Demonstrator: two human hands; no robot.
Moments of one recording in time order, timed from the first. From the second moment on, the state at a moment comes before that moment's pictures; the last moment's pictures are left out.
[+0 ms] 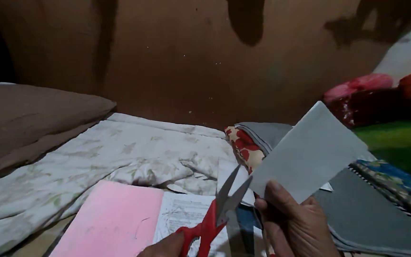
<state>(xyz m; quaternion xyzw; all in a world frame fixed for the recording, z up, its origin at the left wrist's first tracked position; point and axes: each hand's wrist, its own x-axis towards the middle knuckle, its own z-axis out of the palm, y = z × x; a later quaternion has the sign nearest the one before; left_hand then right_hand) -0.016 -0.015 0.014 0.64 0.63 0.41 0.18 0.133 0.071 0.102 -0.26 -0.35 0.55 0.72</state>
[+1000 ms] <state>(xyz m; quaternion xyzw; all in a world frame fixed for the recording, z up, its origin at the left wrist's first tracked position) -0.017 -0.020 0.024 0.63 0.65 0.39 0.18 0.127 0.074 0.092 -0.24 -0.38 0.56 0.70</state>
